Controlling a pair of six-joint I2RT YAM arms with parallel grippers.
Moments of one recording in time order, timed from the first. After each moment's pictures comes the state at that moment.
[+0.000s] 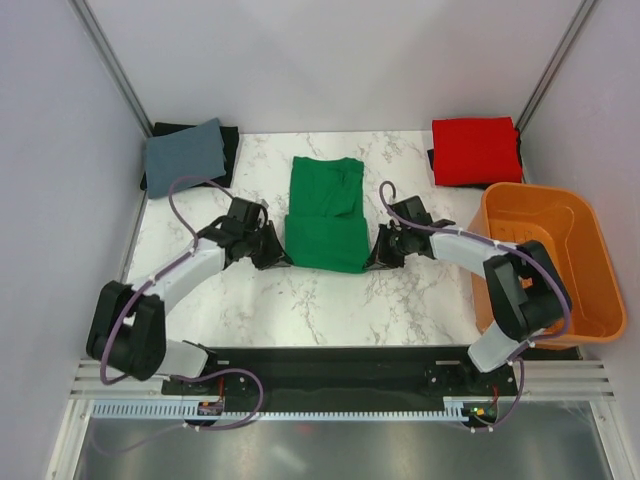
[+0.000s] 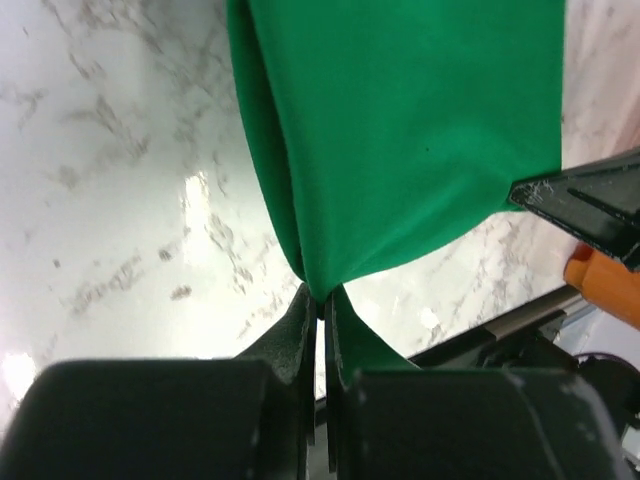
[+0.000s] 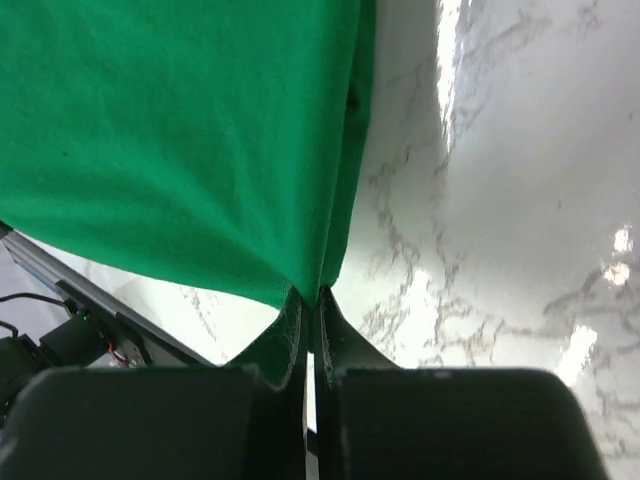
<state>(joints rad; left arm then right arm) -0.37 1.42 0.86 -0.41 0.29 -0.70 0.41 1.66 0.91 -0.28 -0.41 0.65</state>
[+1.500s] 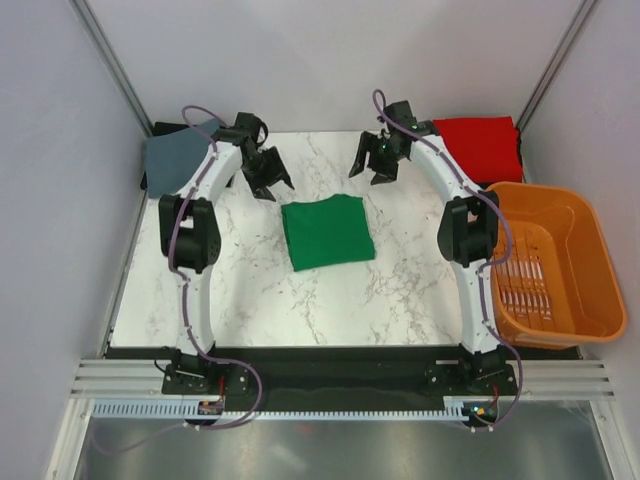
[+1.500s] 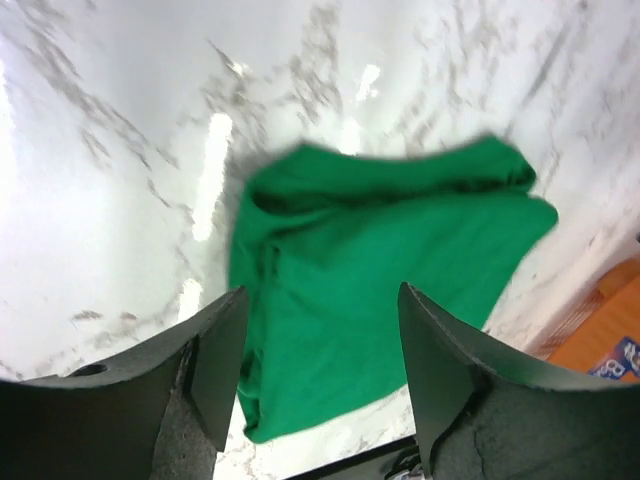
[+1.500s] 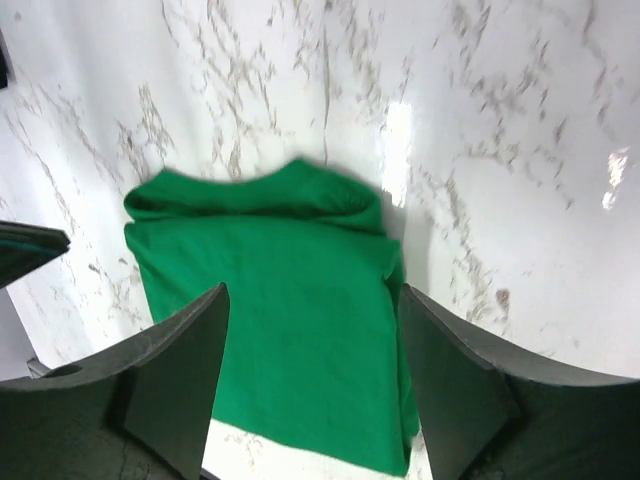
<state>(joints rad) -0.20 2.20 2.01 -0.95 0.27 -0.62 0.29 2.35 2.25 -0.90 -0.32 0.48</state>
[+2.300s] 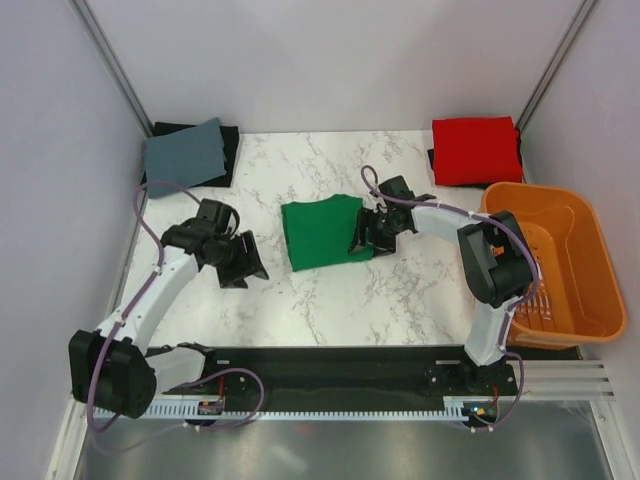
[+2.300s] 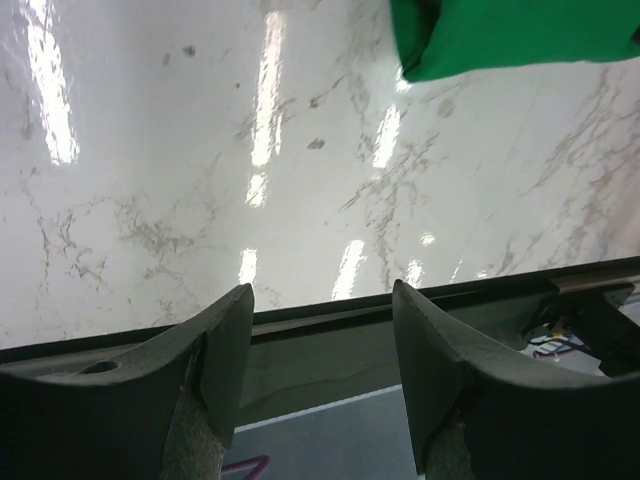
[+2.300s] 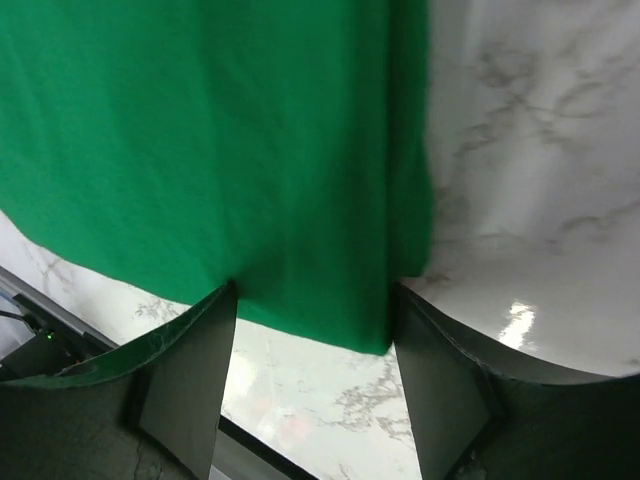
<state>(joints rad) -0.25 1.21 0.98 -0.93 0.24 -0.55 0.38 1.90 1.21 -0.46 -0.40 0.50</state>
